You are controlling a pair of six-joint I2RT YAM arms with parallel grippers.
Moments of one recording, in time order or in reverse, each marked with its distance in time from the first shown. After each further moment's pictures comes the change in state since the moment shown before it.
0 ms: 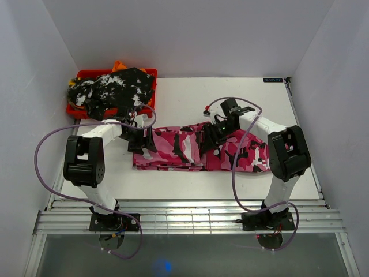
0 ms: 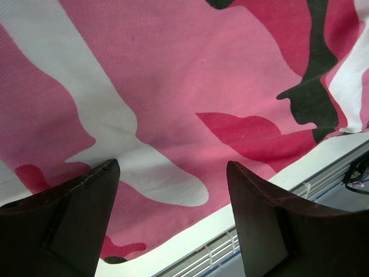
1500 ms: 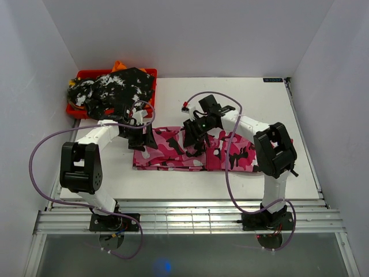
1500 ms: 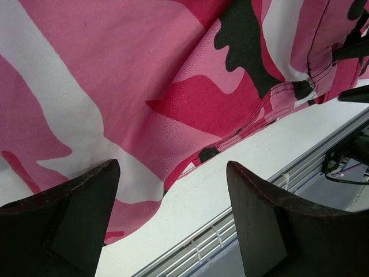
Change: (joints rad) left arm 0.000 -0.083 0.012 -0.020 0.080 -0.006; right arm 0.149 0.128 0.182 0.163 0.019 0.028
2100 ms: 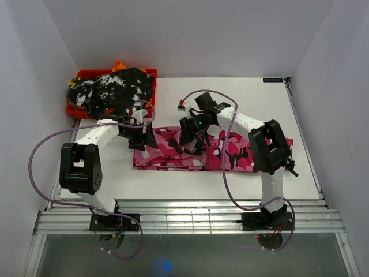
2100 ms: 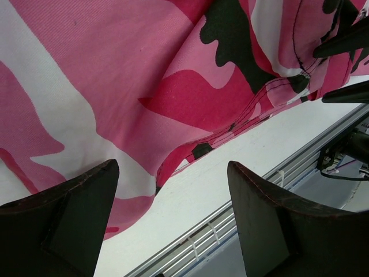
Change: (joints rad) left arm 0.000 -0.014 0.008 -0.021 0.016 0.001; right arm 0.008 0.054 0.116 -0.058 -0.045 -0.001
